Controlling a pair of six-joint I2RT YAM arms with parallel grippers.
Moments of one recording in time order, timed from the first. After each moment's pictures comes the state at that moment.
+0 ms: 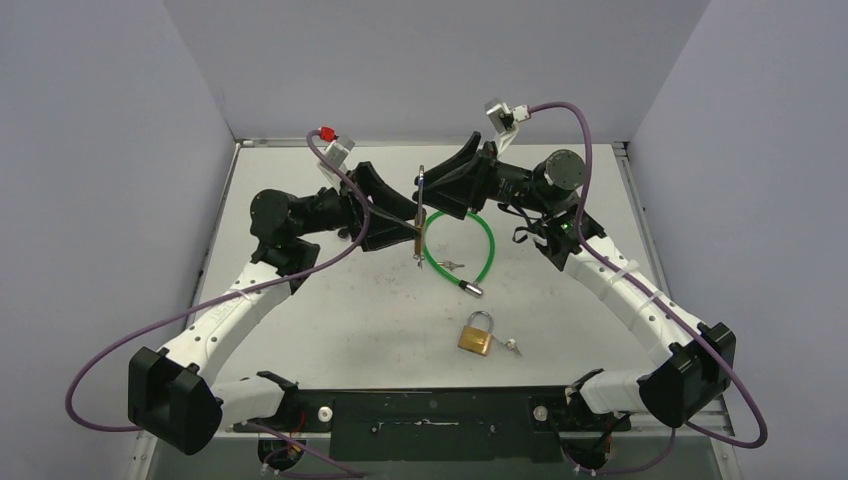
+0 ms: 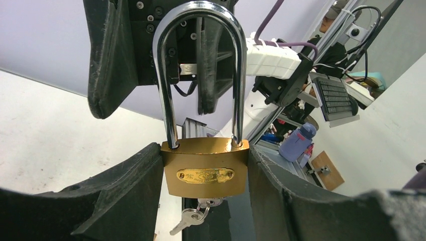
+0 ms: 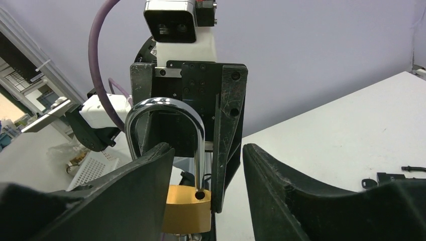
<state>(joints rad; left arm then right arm) -0.46 1.21 0.99 0.80 1.03 -1.01 0.55 1.33 1.25 0.44 -0.85 0.74</state>
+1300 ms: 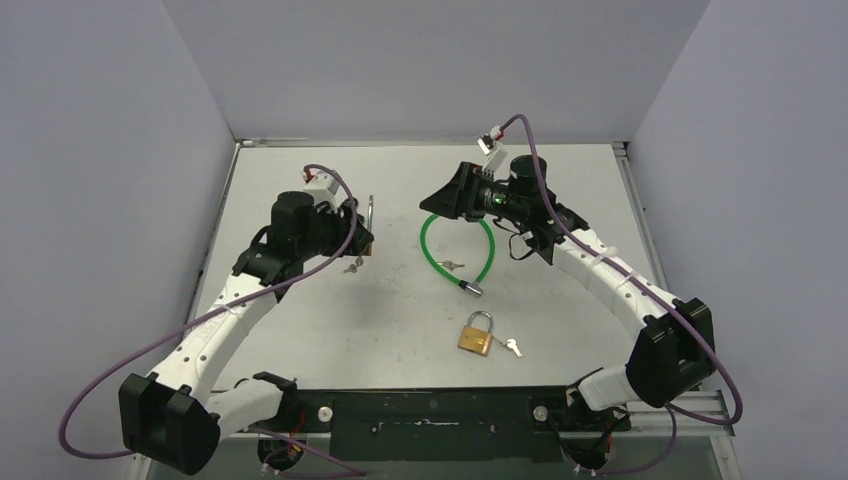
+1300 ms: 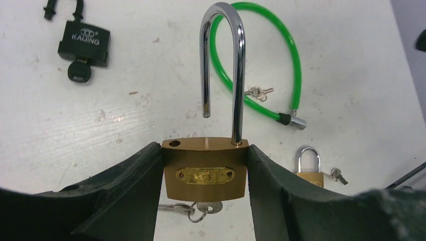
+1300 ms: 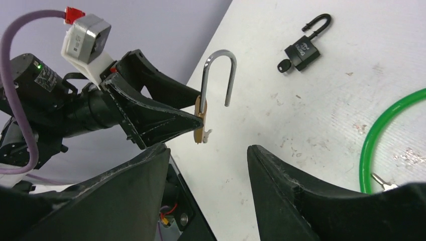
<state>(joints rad) -0.36 1.10 0.94 -0.33 0.18 -0.36 0.50 1.43 1.16 0.03 -0.60 0.71</state>
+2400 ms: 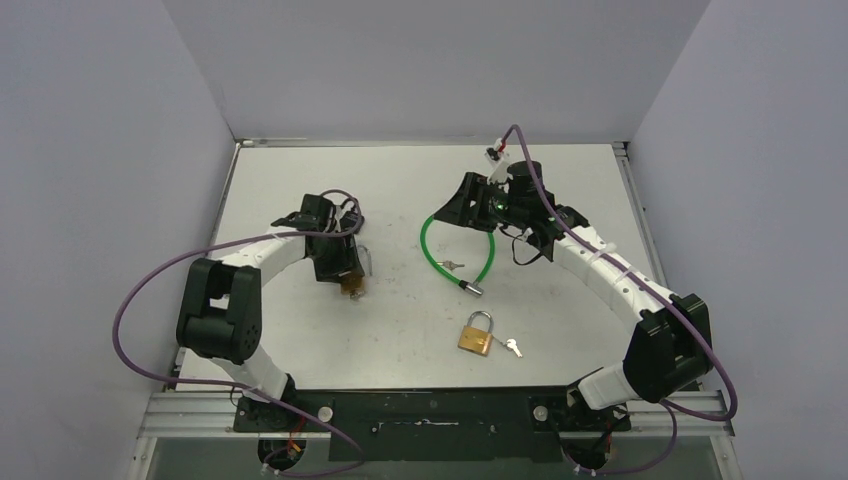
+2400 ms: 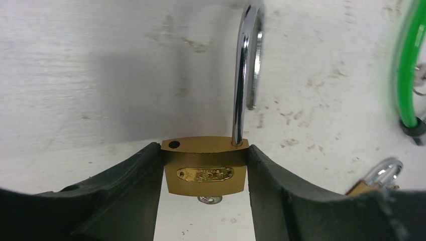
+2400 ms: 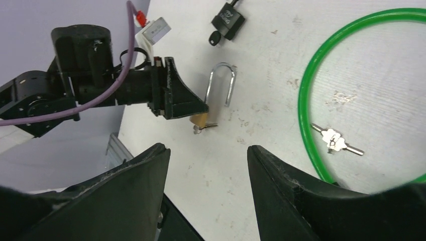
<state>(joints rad) -0.23 1.65 1.00 -0.53 0.22 -0.45 0.46 1.45 1.16 -0.19 -0.47 0.66</state>
